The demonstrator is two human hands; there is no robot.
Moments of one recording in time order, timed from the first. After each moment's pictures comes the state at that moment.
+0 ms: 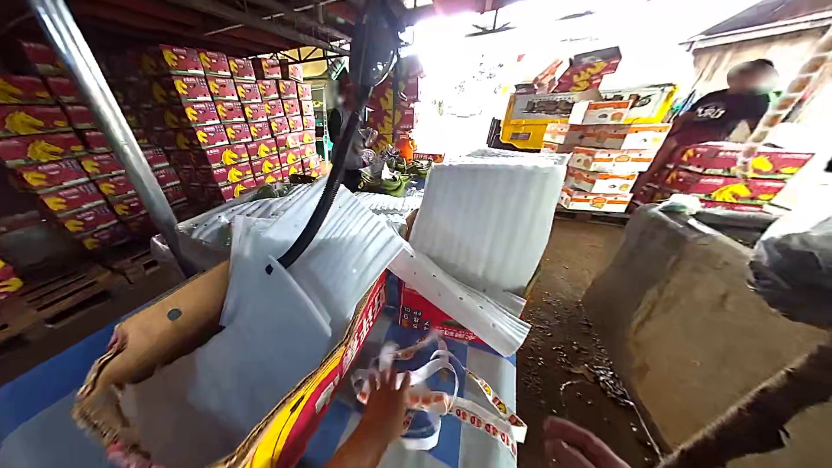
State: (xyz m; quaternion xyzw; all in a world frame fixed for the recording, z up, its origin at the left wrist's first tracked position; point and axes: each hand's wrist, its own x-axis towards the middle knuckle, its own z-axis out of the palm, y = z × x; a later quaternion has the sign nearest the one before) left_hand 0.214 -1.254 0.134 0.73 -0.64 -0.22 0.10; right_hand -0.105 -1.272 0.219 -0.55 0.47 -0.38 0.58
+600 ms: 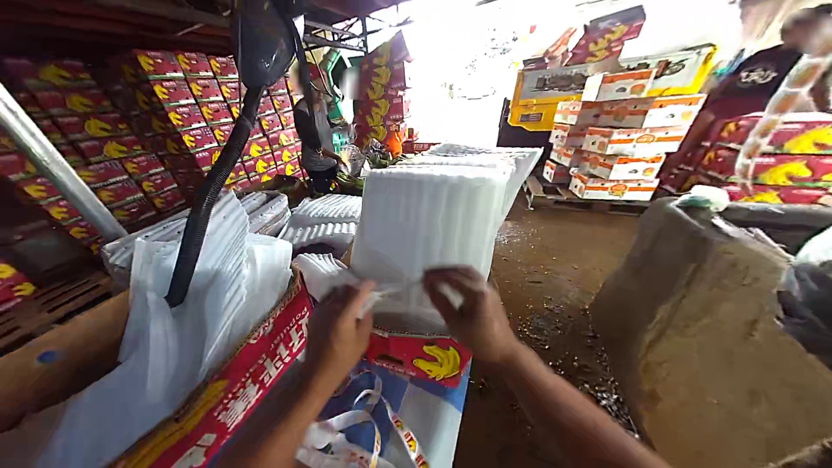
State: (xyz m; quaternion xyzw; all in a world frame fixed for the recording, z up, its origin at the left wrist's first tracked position) left_hand 0.120 -1.414 0.342 0.67 -0.59 0.22 0.39; right_hand -0.053 -1.552 0.355 -0.85 0.15 -0.48 0.16
